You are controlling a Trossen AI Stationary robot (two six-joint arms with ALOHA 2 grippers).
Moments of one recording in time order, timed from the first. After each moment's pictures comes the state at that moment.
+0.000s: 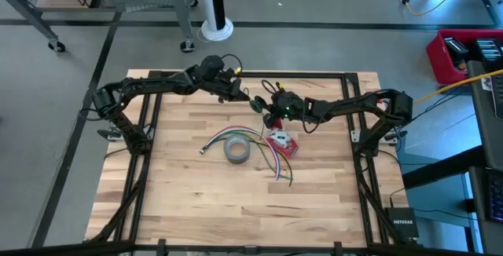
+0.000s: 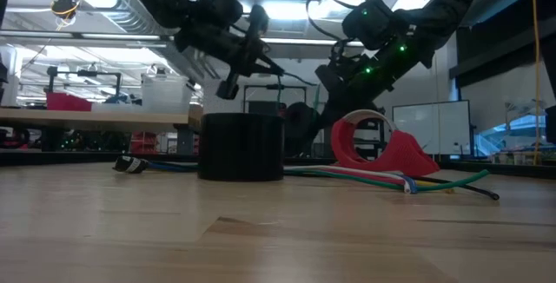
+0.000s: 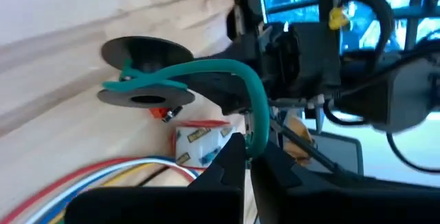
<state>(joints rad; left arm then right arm) 0.55 1.62 1.04 0.05 0.60 -1.02 -0.29 1.64 0.77 0.24 0.19 0.39</state>
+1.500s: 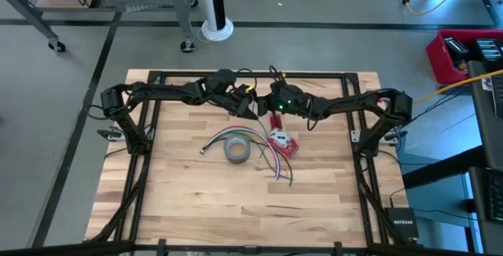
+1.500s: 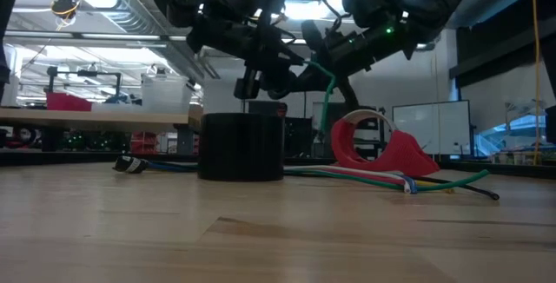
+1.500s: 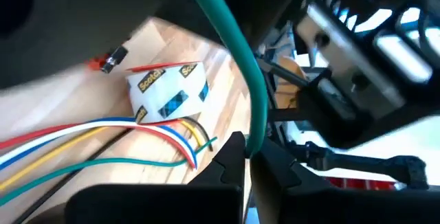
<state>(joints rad) 0.38 1.70 1.07 0.11 0.68 -0.93 -0.31 1.64 0.85 0.45 0.12 0.71</state>
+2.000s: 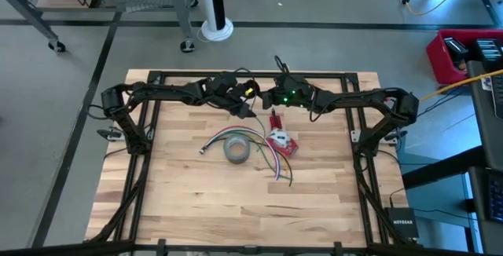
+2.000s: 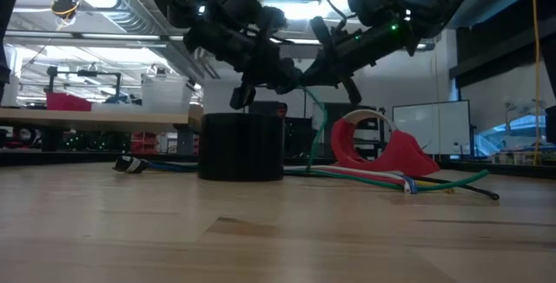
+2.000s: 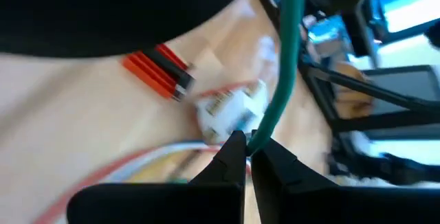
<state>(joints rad) 0.38 1.70 1.07 0.01 0.48 -0.70 -0.40 1.58 0.86 0.37 -0.02 0.71</state>
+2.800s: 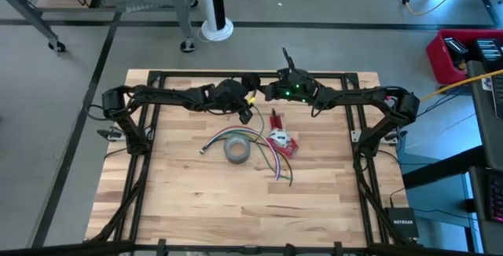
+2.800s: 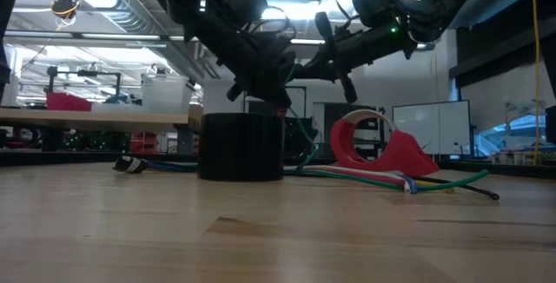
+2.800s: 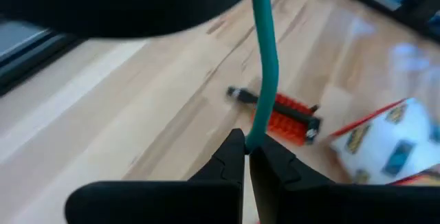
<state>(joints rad) 0.32 1.70 1.07 -0.03 -0.07 -0.29 -0.46 1.58 0.86 0.47 -0.12 0.81</state>
